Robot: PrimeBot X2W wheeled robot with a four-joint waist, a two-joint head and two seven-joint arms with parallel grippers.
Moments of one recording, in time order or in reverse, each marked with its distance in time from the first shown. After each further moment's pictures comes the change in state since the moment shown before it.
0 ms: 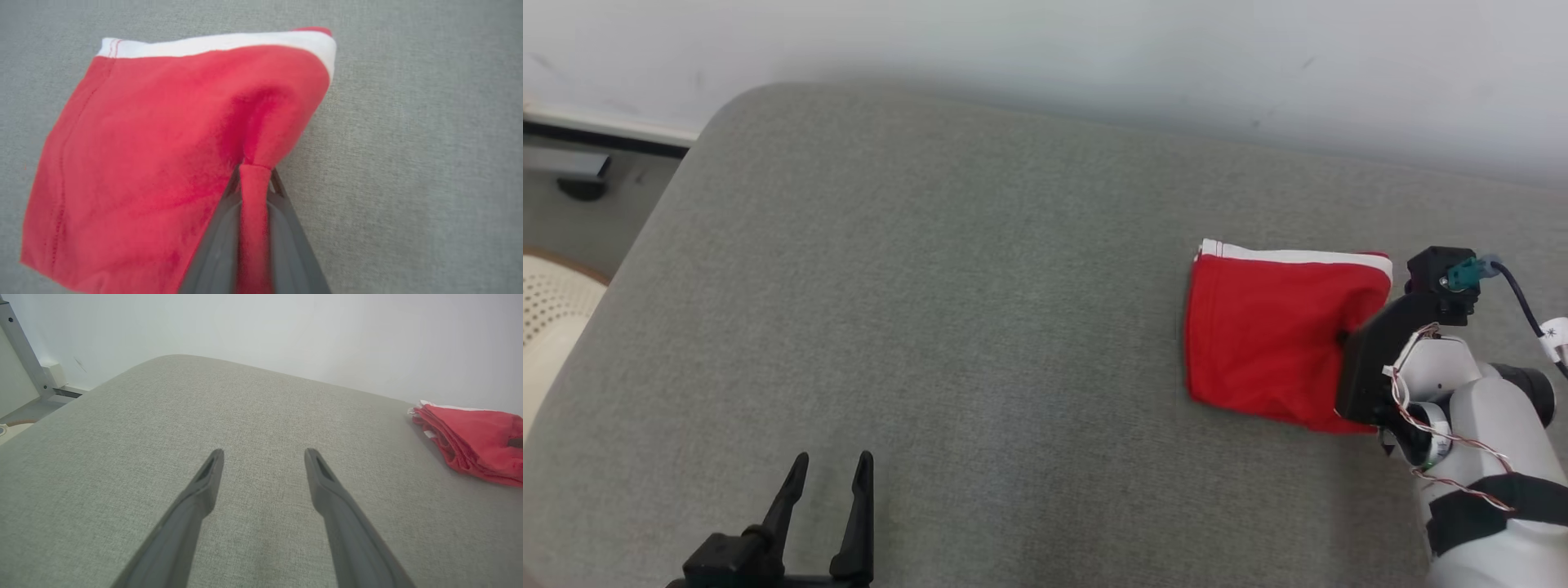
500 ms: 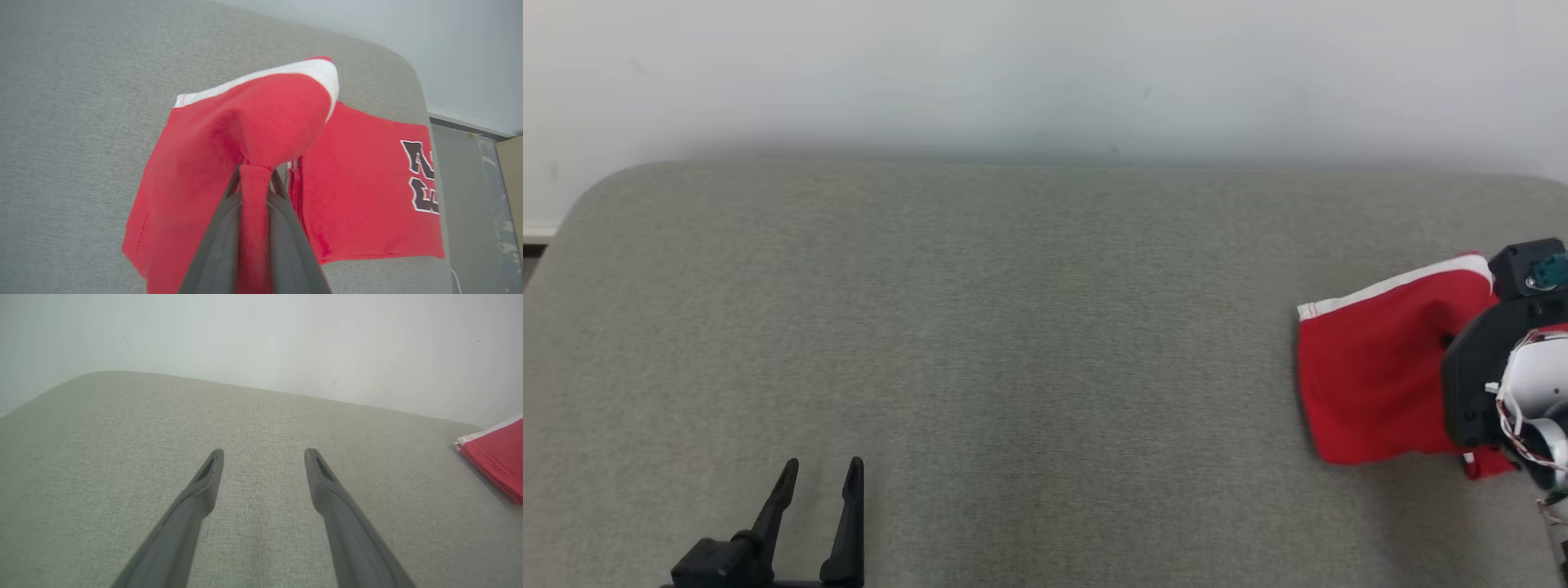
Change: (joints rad) left arm 0.032 0.023 0.002 -0.030 -0.010 0.012 0.012; right arm 0.180 -0.291 0.170 -0.360 0.134 0.000 0.176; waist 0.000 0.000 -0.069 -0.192
